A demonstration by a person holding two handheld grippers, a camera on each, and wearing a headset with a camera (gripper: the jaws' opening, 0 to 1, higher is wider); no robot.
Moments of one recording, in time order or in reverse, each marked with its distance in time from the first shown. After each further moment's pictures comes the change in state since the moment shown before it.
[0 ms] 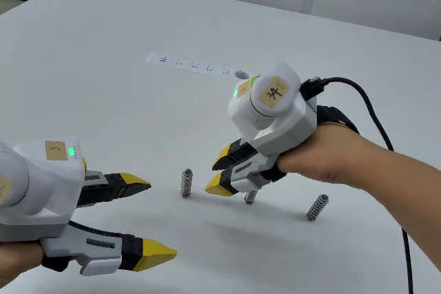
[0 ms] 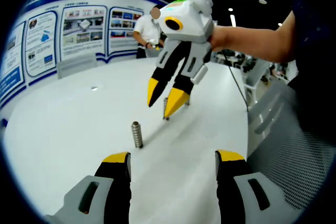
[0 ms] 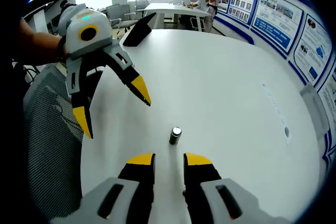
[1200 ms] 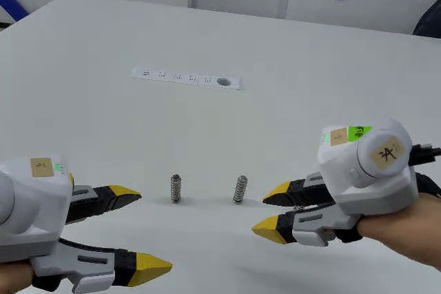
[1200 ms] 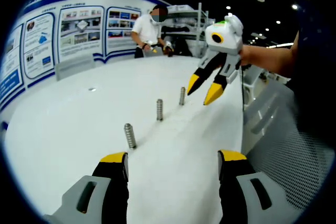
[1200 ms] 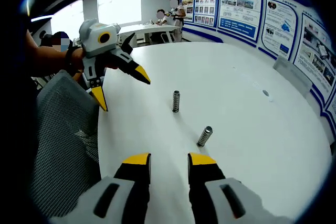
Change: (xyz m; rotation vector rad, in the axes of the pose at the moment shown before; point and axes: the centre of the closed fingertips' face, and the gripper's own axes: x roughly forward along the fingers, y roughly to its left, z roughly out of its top) left arm -0.004 -0.015 0.004 0.014 0.014 -0.009; right arm -0.064 0.037 -0.075 0.233 -0.160 -0.146
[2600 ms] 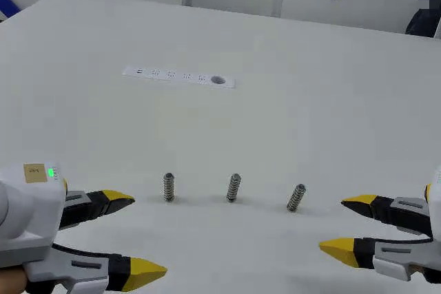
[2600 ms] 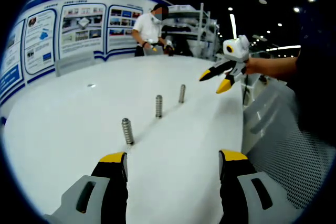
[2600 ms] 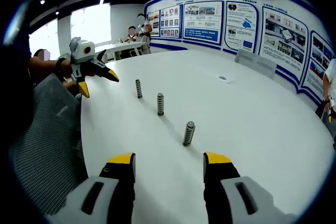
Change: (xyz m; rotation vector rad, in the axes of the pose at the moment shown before) left arm 0.005 0.000 -0.008 -0.027 -0.002 -0.005; right arm -0.065 -0.045 -0.075 0.144 -0.145 -0.211
